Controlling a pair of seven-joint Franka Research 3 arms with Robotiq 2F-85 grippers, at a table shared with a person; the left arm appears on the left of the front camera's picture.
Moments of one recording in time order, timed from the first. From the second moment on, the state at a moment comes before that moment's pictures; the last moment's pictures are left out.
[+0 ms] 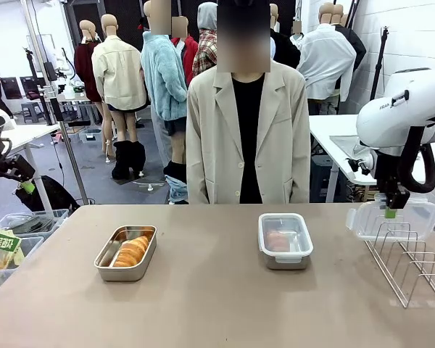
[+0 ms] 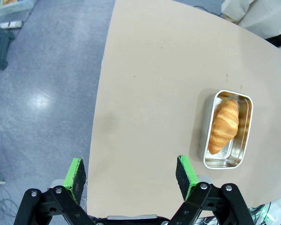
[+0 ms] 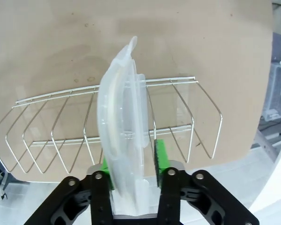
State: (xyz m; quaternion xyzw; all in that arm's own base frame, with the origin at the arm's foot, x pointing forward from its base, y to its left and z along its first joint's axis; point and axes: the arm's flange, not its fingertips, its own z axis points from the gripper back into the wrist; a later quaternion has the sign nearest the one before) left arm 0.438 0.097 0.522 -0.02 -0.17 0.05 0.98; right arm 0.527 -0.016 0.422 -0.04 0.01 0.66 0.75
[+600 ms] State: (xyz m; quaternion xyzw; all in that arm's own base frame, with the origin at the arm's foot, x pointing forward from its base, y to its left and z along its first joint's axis) left arm 0.438 0.097 0.522 -0.02 -0.17 0.05 0.98; right arm 0.524 -0.014 0.432 -0.05 0.00 0.66 0.75
